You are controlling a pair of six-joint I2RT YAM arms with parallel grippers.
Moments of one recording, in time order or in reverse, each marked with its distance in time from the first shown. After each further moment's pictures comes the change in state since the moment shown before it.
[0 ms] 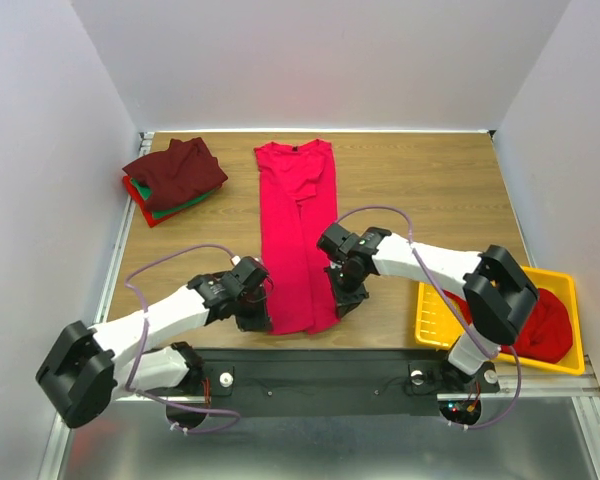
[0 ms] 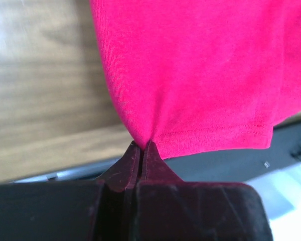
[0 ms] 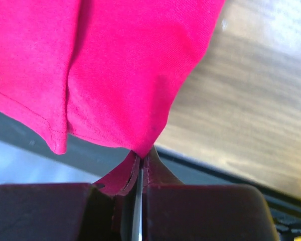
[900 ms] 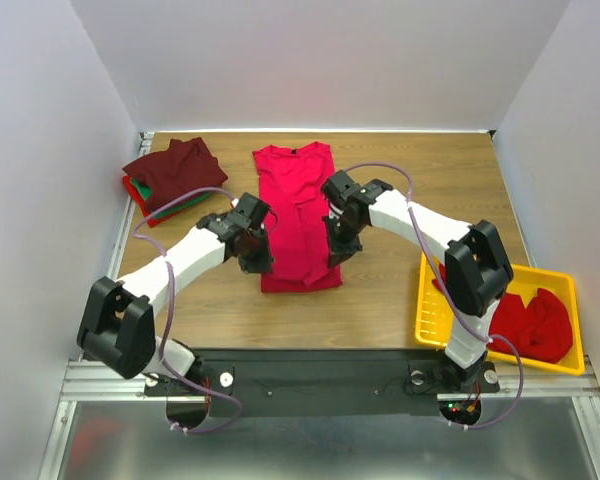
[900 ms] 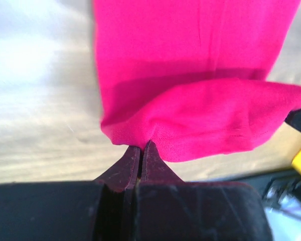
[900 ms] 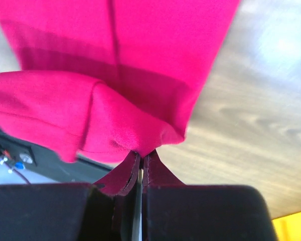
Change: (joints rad) left arm 0.213 0.312 0.451 -0.125 -0.049 0.203; right arm -0.201 0.182 0.375 -0.093 -0.019 -0.101
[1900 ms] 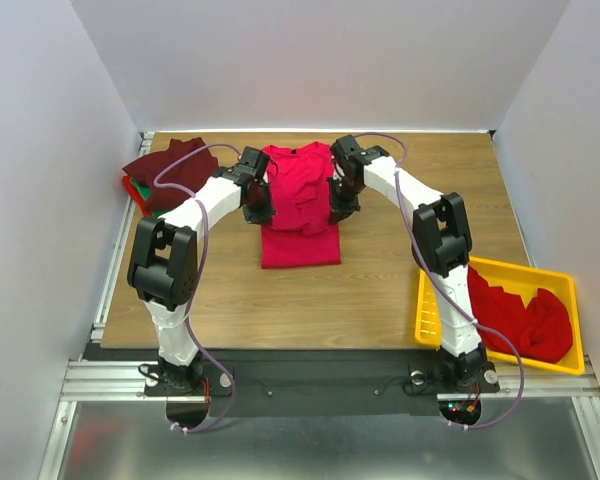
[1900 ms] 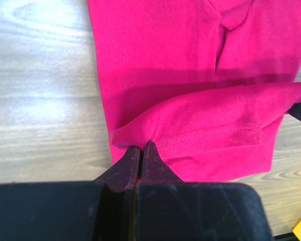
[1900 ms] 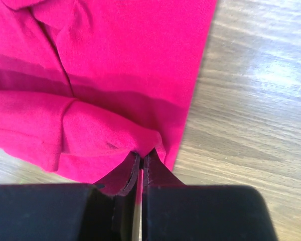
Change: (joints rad) left arm 0.196 0.461 0.439 0.074 -0.008 0.222; right arm -0.208 0.433 0.505 -0.030 -0.012 -0.128
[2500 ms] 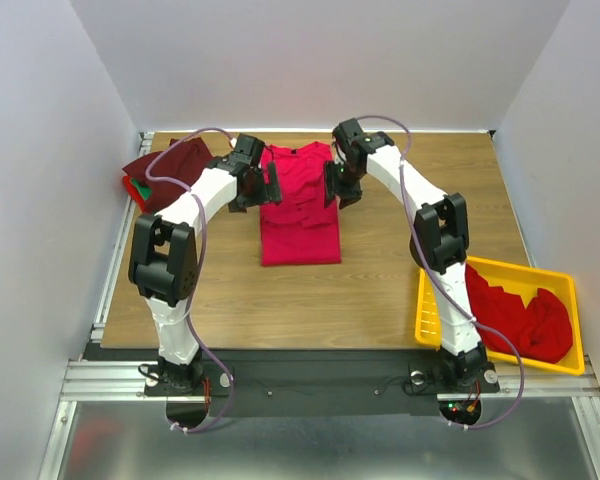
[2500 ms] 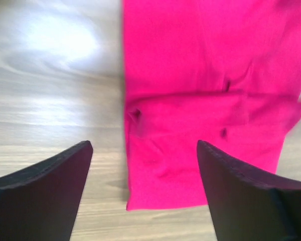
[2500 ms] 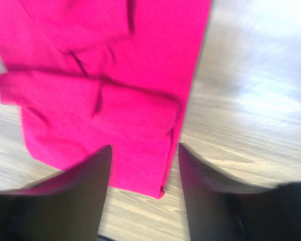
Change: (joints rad) left arm 0.032 0.037 0.100 -0.003 -0.092 0.013; right arm -0.019 0.045 0.183 -0.080 0.030 -0.033
